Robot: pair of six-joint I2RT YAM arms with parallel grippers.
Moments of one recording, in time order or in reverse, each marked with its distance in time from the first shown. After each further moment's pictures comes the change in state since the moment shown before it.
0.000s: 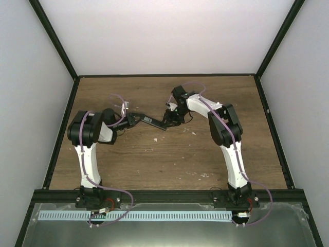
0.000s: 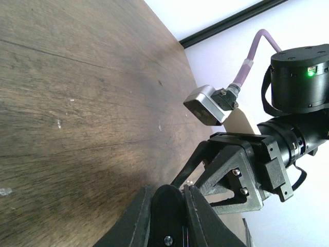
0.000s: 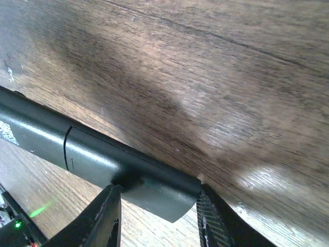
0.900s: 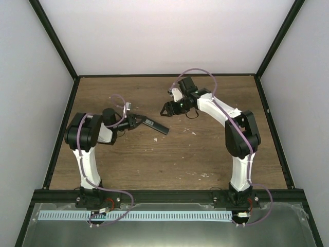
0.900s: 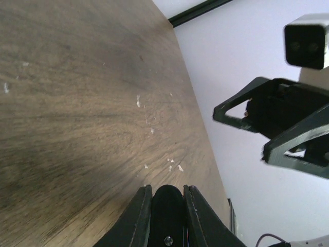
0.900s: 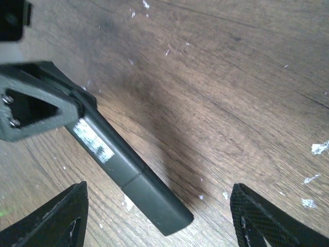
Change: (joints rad) left arm -0.018 -0.057 -0.040 -0.039 0.068 -0.019; right arm -0.014 -0.312 -0.164 0.182 0.130 -0.188
